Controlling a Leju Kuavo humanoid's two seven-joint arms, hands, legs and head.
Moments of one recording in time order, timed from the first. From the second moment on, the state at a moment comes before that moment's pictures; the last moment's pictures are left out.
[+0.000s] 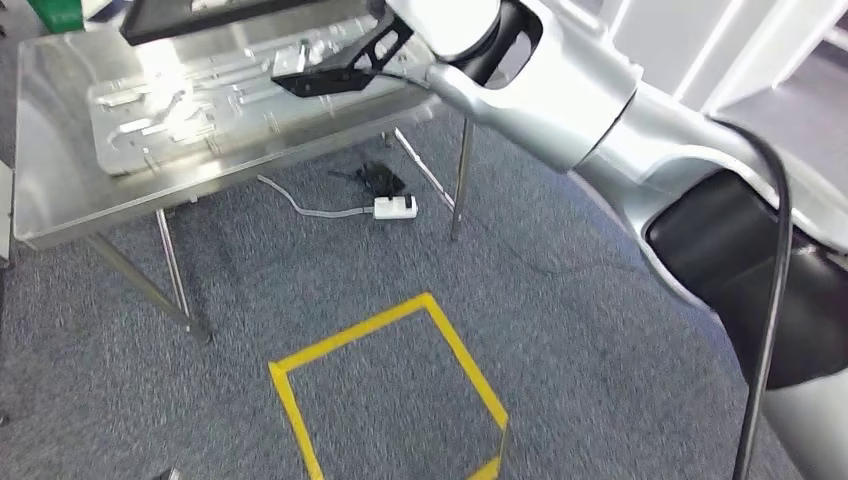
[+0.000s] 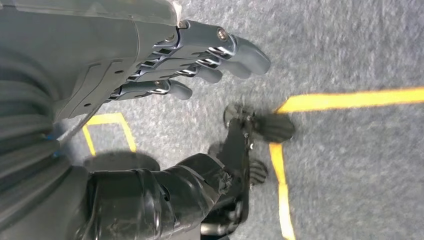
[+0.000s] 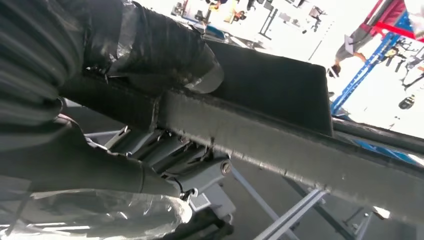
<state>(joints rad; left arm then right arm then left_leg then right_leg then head) -0.07 0.18 -0.44 -0.16 0.85 0.12 -0.01 -1.59 -0.19 1.16 -0.76 1.11 0.40 0.01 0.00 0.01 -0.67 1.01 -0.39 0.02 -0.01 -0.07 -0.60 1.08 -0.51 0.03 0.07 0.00</state>
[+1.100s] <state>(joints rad) -0.08 0.19 -0.47 -0.16 0.83 0.18 -0.02 -1.59 -0.21 1.16 -0.80 1.11 0.33 -0.02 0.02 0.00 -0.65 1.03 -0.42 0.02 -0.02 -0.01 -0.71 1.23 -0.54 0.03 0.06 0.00</state>
